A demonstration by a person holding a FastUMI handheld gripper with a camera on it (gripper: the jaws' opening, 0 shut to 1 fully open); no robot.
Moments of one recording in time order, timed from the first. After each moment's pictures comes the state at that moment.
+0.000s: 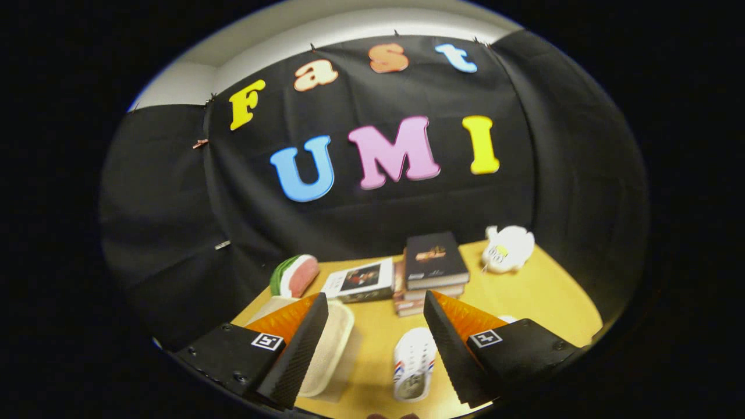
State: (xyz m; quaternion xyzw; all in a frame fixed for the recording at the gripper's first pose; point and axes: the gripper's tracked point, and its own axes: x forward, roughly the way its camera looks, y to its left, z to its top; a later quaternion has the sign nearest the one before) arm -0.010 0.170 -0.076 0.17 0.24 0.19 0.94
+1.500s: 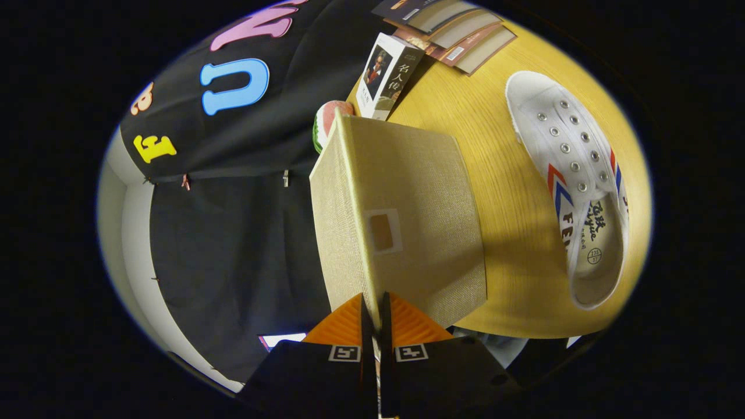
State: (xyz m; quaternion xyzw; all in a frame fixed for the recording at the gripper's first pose) arm -0.085 0.278 -0.205 0.41 0.62 0.32 0.59
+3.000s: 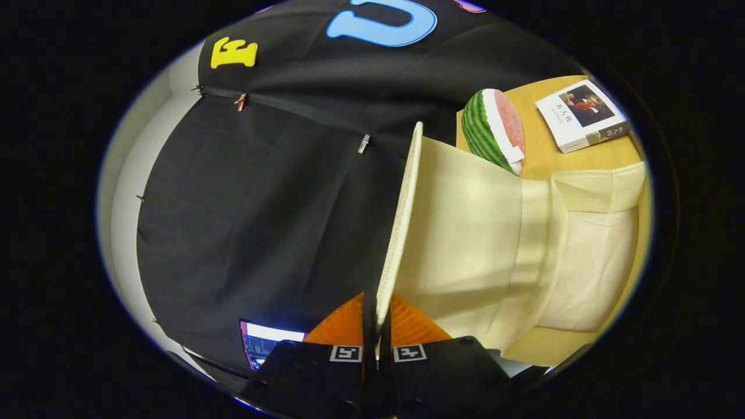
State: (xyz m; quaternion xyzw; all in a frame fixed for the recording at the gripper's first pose) arm -0.101 0.572 -0.041 0.33 0.53 0.45 0.63
